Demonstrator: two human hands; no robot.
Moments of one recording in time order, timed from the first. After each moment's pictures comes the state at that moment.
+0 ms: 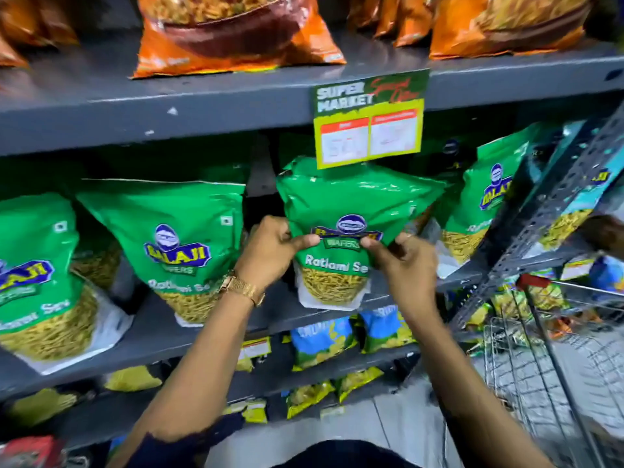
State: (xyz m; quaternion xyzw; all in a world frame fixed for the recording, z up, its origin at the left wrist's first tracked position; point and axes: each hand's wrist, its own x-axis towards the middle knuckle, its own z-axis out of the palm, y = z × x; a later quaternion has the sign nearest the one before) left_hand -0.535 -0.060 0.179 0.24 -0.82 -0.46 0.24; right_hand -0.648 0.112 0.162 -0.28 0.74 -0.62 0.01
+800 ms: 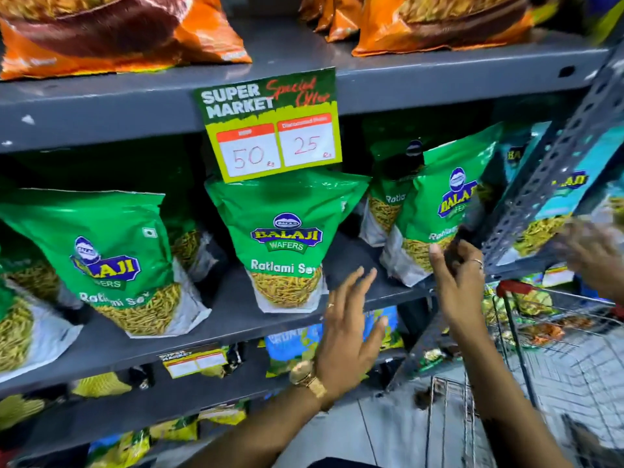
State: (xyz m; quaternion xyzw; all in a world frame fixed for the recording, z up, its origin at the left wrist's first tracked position) left_hand -0.604 0.114 0.094 0.14 -0.87 -0.38 0.28; right_hand -0.783 0.207 0.096 -0.18 0.78 -0.60 0.00
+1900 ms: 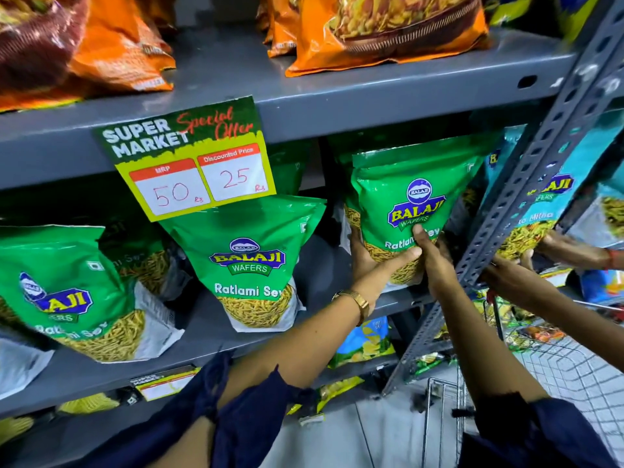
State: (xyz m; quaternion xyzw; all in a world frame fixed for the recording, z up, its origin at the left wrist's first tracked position) left_hand -0.789 0.091 0.082 0.26 -0.60 -0.72 0.24; right_hand -0.861 0.182 0.102 -0.12 0.64 -0.73 0.21
